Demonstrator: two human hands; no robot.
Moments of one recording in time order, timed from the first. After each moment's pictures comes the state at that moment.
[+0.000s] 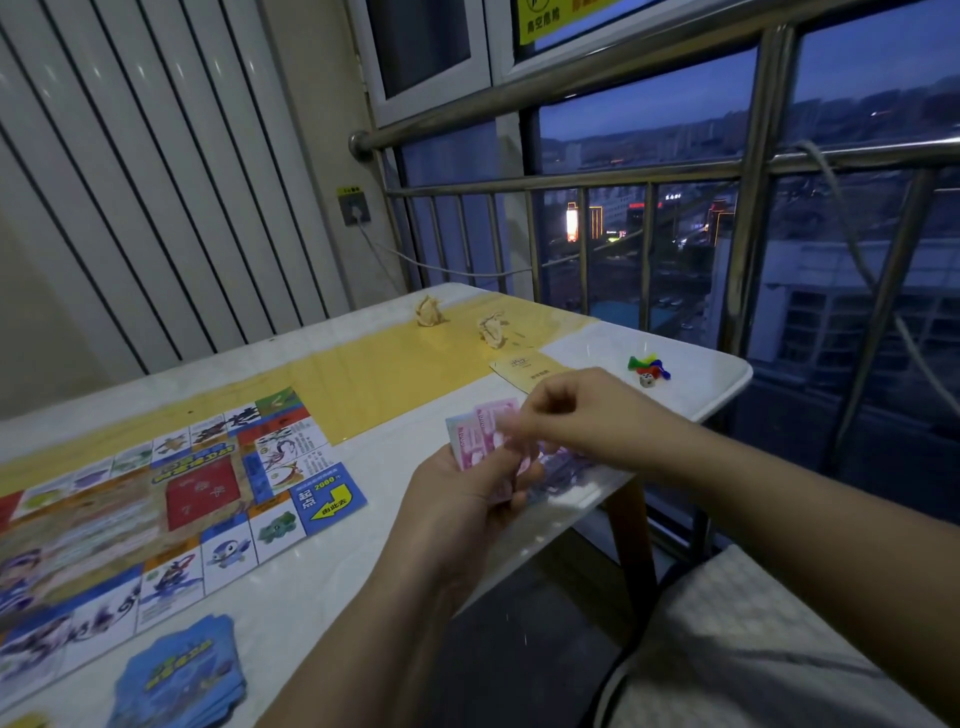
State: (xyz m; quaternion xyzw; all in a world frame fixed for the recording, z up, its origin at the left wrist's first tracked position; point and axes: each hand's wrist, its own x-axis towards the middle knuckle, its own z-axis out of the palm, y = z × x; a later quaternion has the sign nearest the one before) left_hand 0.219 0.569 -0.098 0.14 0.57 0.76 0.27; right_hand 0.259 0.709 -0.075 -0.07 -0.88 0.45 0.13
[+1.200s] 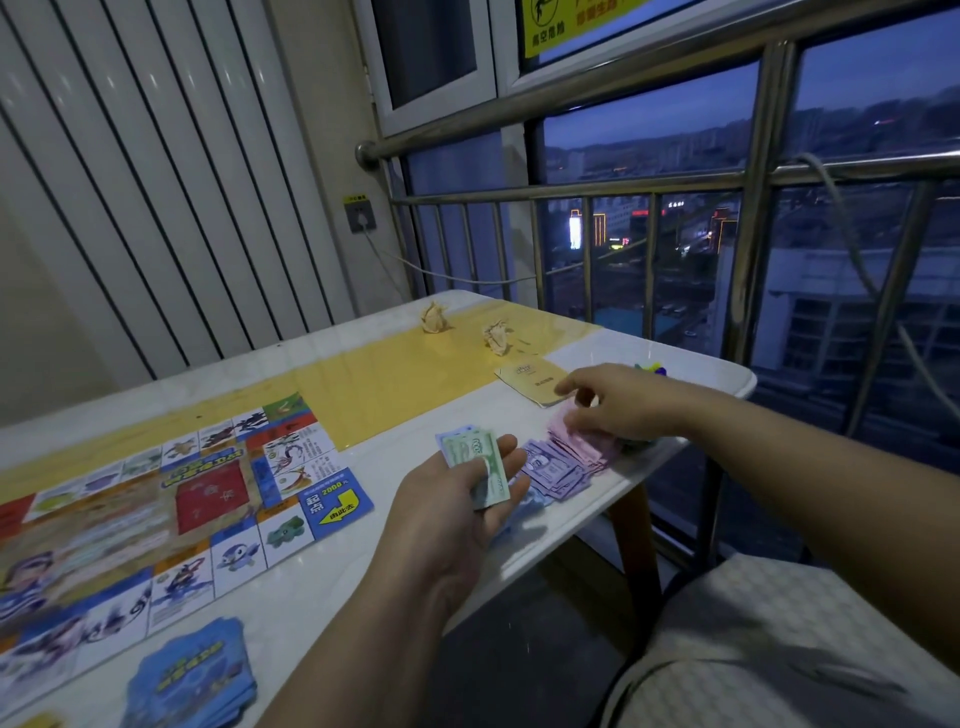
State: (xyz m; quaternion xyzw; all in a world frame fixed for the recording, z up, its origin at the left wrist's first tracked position) left_hand 0.214 0.567 -0.092 0.02 0.51 0.81 0.29; right_hand 0.231 0.763 -0.076 -0.16 -0.97 0.18 0.02
